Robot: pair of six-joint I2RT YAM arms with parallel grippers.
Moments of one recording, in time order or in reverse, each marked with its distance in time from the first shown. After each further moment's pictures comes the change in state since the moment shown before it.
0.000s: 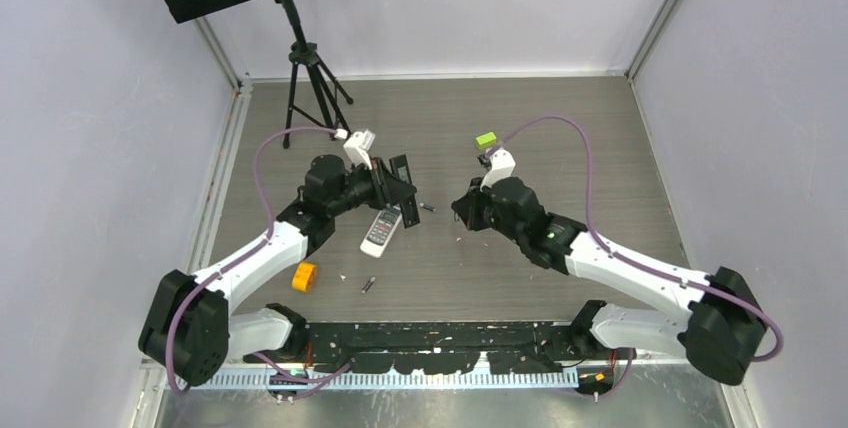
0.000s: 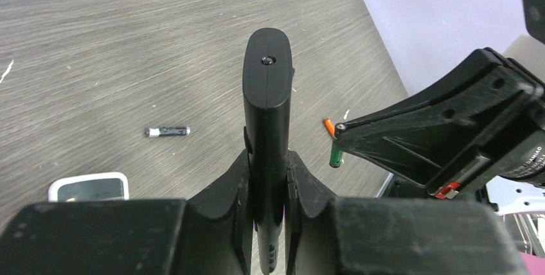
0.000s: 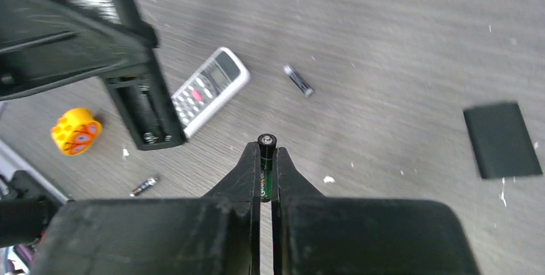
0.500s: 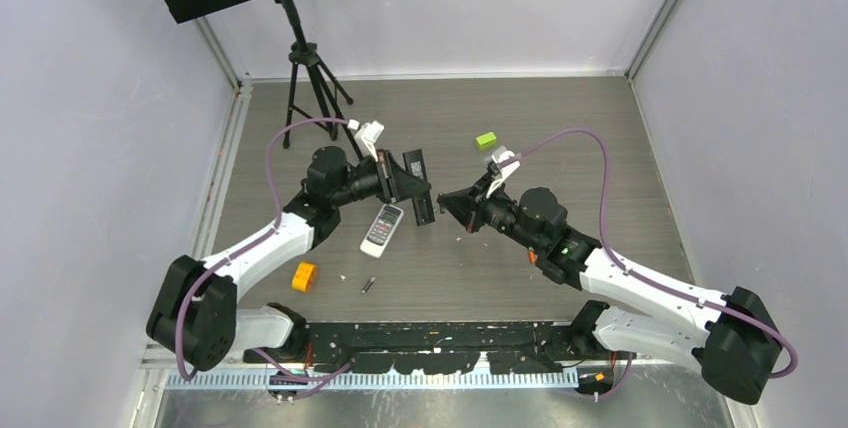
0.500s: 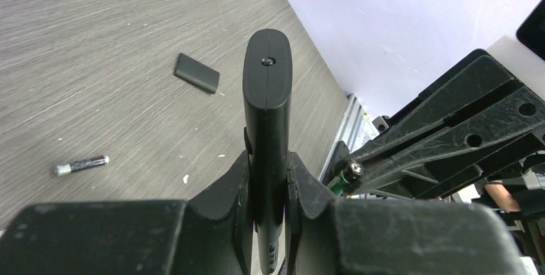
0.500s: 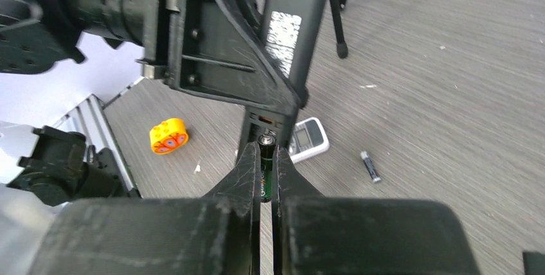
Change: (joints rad) left arm 0.000 0.068 0.057 0.128 0.207 -0.103; right arm 0.010 -0.166 -0.148 0.419 -0.243 -0.198
